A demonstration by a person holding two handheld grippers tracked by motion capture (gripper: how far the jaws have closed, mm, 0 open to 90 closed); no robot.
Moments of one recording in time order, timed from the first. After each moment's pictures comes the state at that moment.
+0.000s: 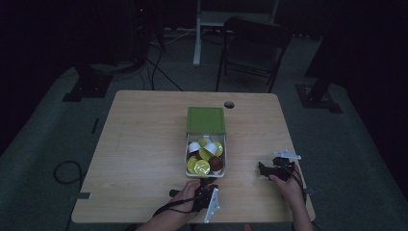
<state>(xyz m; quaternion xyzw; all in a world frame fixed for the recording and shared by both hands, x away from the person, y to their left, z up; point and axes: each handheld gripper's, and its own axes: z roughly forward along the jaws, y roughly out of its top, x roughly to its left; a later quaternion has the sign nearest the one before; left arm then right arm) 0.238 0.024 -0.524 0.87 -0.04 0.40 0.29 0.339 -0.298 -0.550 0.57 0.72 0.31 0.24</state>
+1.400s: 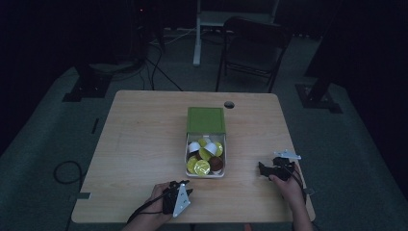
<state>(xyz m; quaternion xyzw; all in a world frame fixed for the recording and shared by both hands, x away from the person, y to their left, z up) 0.234 0.106 -0.531 0.88 0.10 0.33 0.32 0.339 -0.298 -0.550 0.57 0.72 0.31 0.24</state>
